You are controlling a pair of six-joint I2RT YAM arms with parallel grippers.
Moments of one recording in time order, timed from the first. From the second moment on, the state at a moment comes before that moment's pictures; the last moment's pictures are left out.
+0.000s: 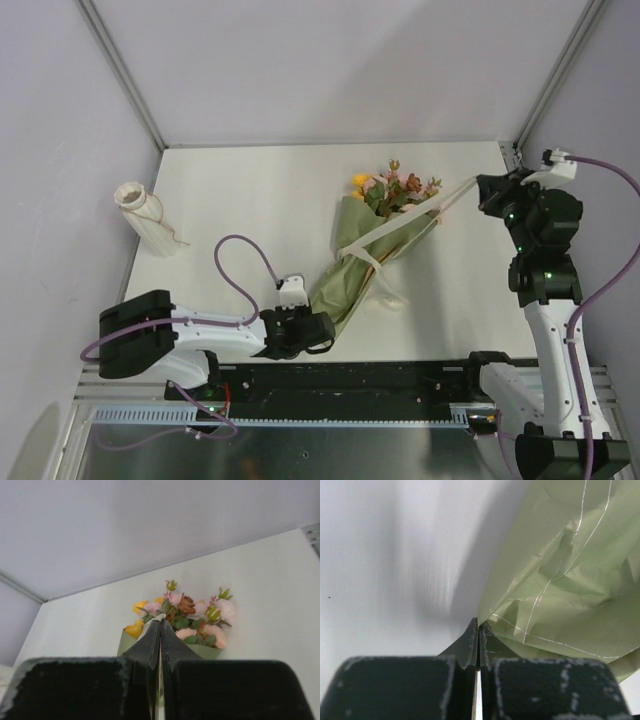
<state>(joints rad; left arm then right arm) -1.29 1.38 0.55 -0.33 -0.71 -1.29 0.03 0.84 0.99 -0.19 -0.09 0.41</state>
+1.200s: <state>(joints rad) -1.29 1.37 0.55 -0.34 -0.71 -1.31 -0.20 0.95 1.50 -0.15 0.07 0.41</state>
